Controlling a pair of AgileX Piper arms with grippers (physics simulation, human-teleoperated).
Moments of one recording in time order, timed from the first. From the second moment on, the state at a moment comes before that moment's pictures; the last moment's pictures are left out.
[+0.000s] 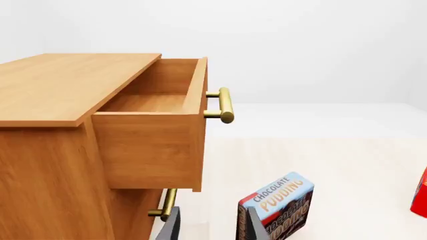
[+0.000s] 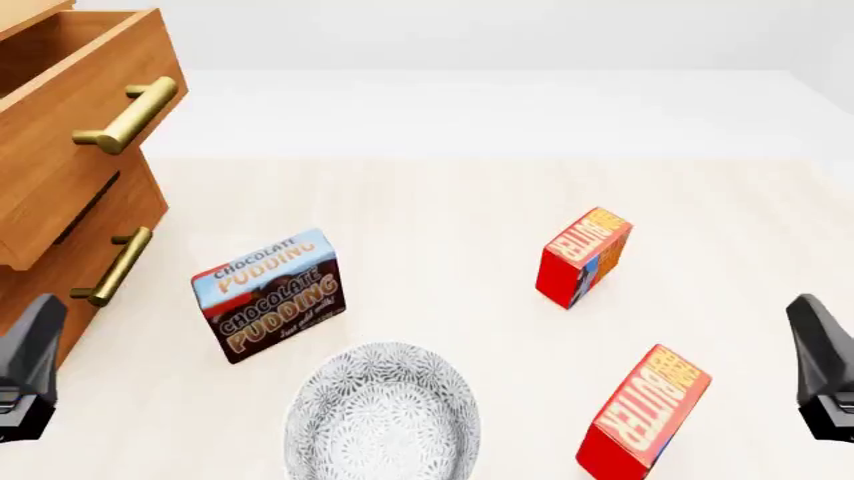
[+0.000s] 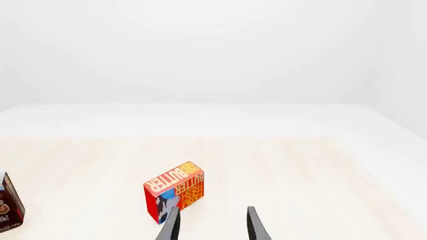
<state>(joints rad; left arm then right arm) 0.00 0.00 0.00 0.00 0.00 0.00 0.00 0.00 0.00 0.00</state>
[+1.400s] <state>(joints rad) 0.07 0.09 -0.50 0.60 -0.02 0.00 0.00 -0.01 0.01 0.00</state>
